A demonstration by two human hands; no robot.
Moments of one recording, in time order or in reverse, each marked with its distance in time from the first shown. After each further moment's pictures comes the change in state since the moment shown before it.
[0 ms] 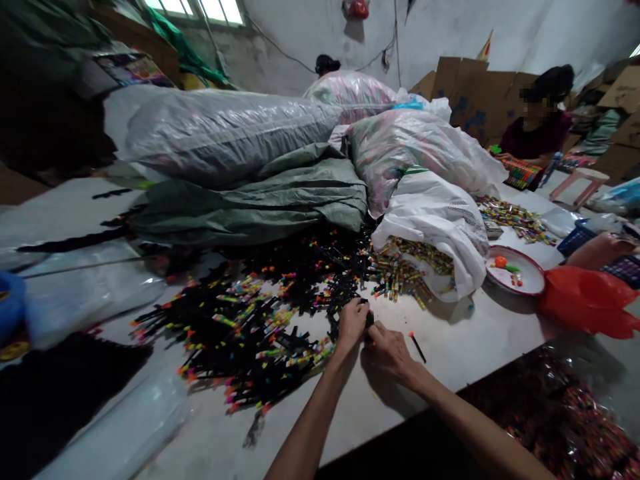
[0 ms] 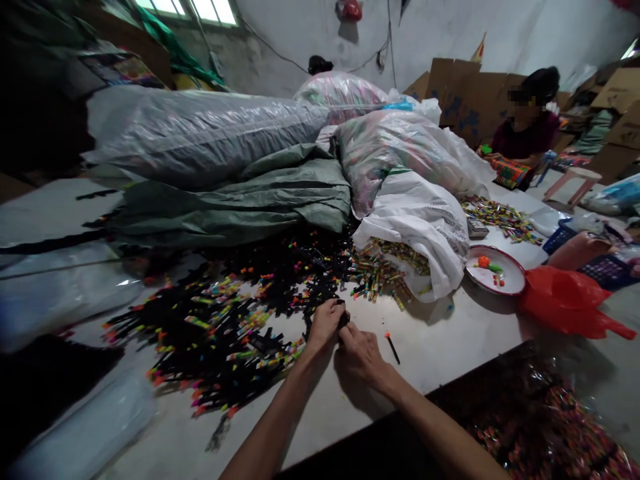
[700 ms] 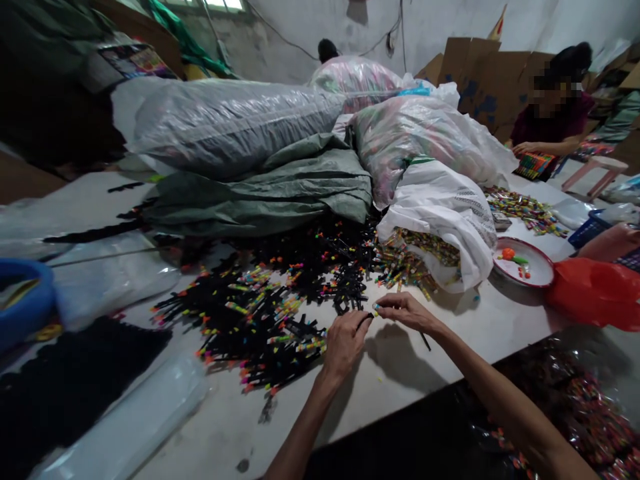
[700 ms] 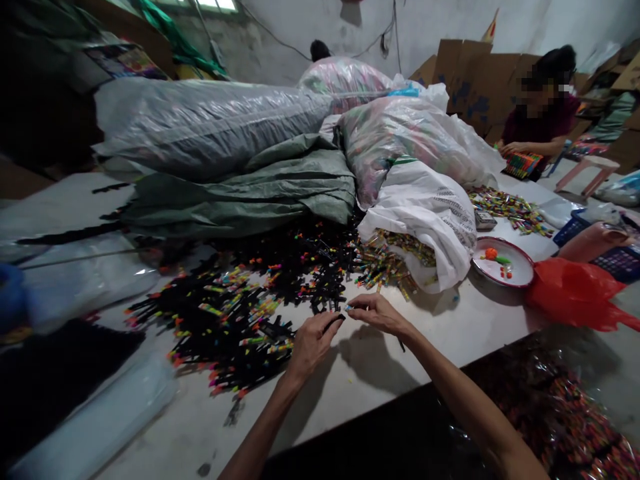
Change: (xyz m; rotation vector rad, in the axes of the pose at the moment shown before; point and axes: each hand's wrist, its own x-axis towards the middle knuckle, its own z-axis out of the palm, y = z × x) left_hand -0.068 0.016 -0.039 0.456 -0.030 0.371; right_hand 0.030 0.015 -0.067 0.714 -0.188 -0.056
